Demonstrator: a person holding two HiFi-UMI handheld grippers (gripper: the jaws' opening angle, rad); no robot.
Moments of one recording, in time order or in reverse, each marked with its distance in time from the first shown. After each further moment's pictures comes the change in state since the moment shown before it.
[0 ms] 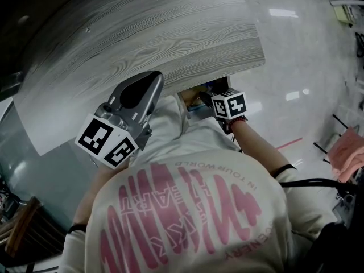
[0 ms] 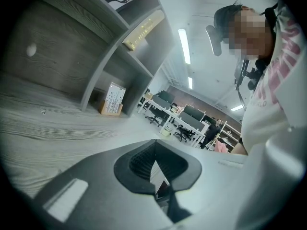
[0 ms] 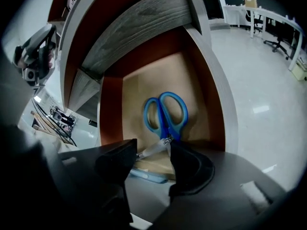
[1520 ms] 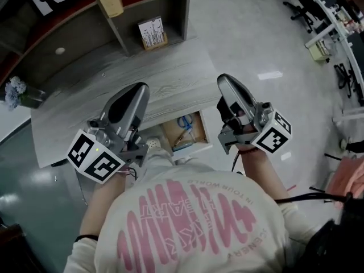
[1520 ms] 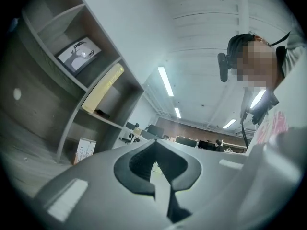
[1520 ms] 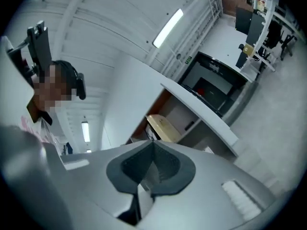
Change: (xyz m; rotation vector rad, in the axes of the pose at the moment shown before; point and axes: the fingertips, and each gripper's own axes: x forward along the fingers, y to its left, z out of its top) left arm -0.049 -0.121 0.139 0.120 -0.437 -0.091; right arm -0.402 0.146 0.197 -0.157 -1.204 0.658
